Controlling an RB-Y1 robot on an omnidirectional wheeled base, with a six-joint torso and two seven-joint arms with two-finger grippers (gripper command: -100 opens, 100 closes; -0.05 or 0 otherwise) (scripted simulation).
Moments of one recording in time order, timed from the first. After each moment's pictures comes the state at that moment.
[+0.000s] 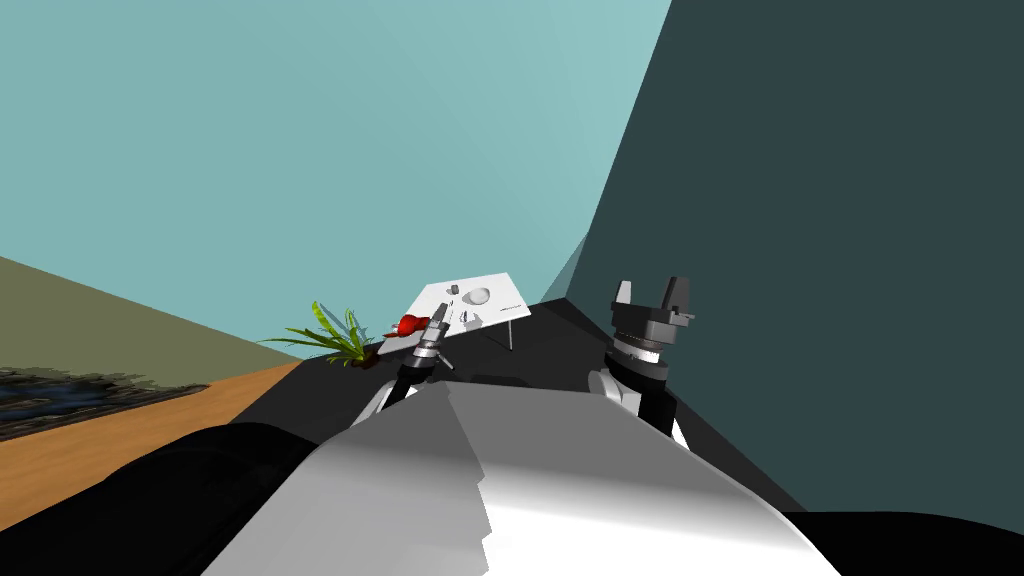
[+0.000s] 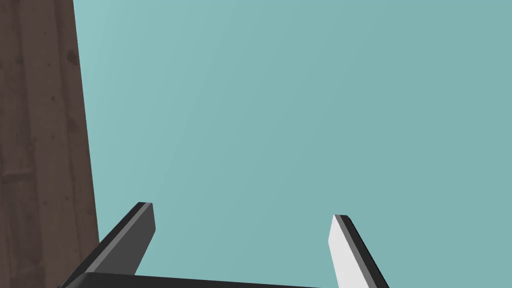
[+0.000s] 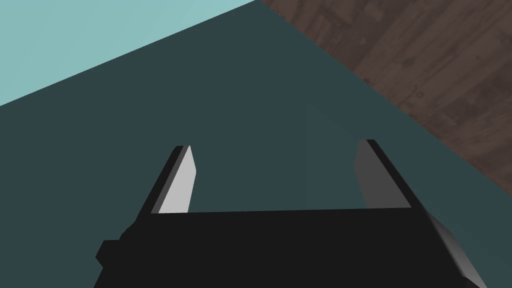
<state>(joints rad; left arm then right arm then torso) 0.60 0.30 0.05 -2.11 -0.07 -0.54 -0.01 0.51 0.04 0.00 -2.37 -0.07 -0.64 -0.02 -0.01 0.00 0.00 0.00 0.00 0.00</state>
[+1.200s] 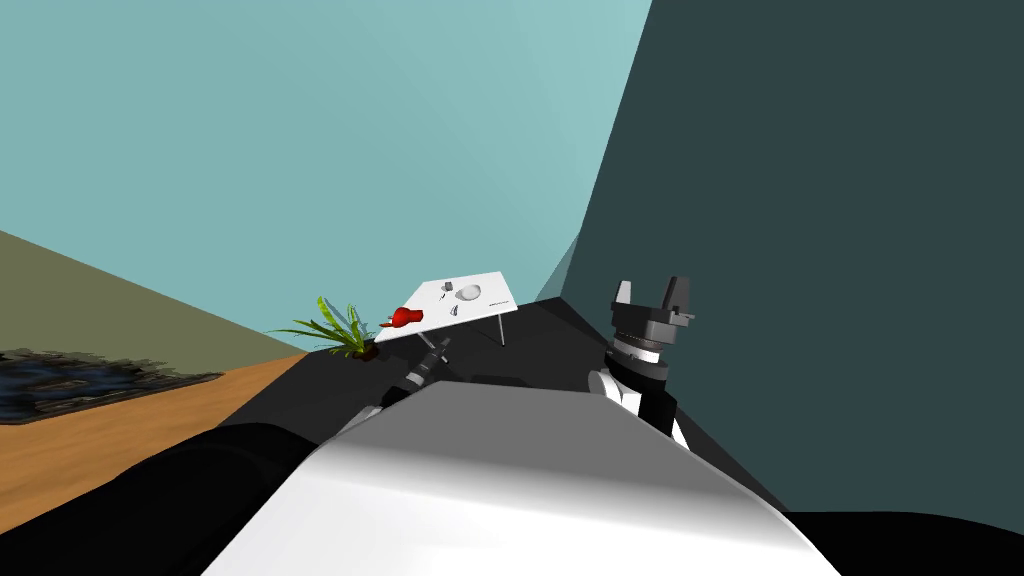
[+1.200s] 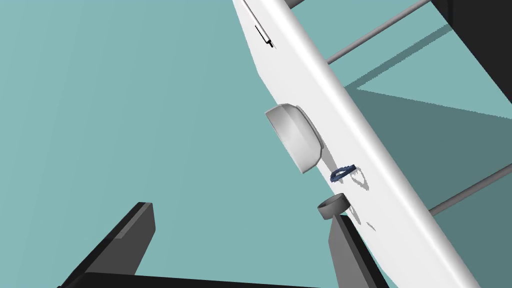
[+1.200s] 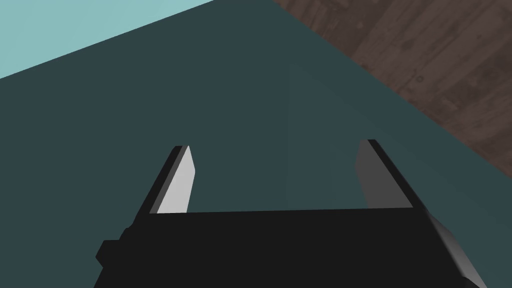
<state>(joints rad) 0.68 0.55 0.03 -1.74 -0.23 -0.42 0.12 0.51 0.04 0.00 -2.37 -0.07 -0.64 -0.02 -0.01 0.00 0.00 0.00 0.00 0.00</state>
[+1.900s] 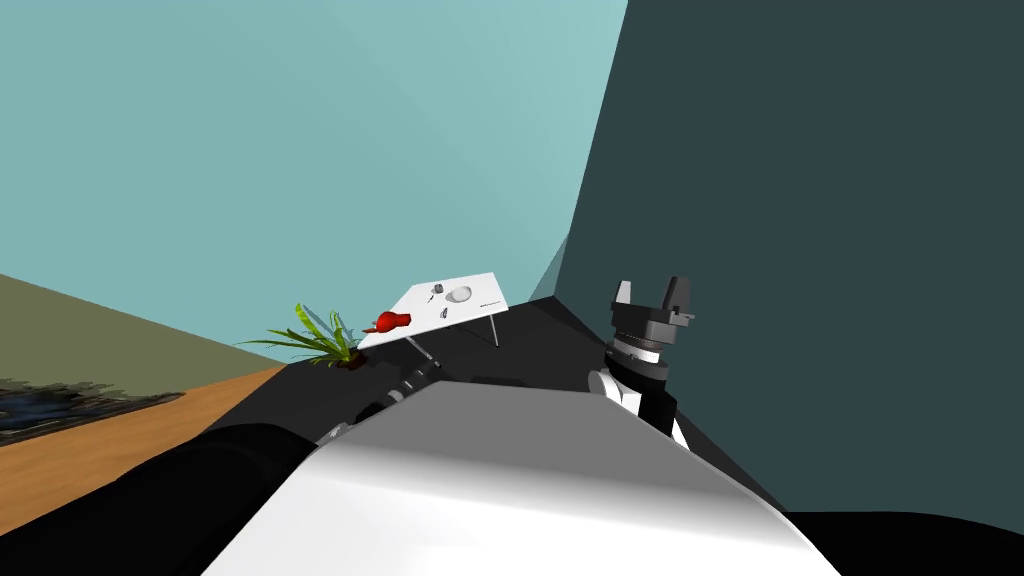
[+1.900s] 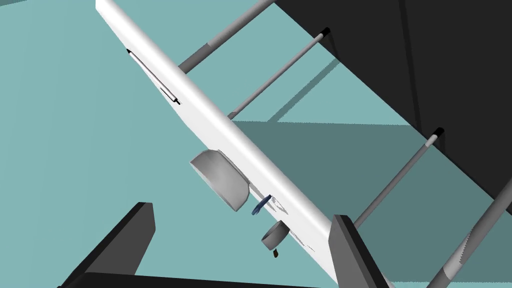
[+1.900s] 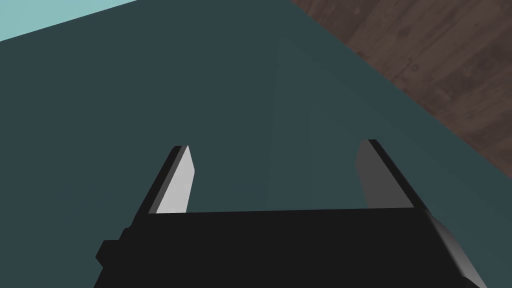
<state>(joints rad) 0.72 0.69 0.01 -1.54 -0.29 -0.37 0.19 0.51 0.04 0.00 -2.37 -0.07 -0.64 -0.02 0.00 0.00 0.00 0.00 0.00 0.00</state>
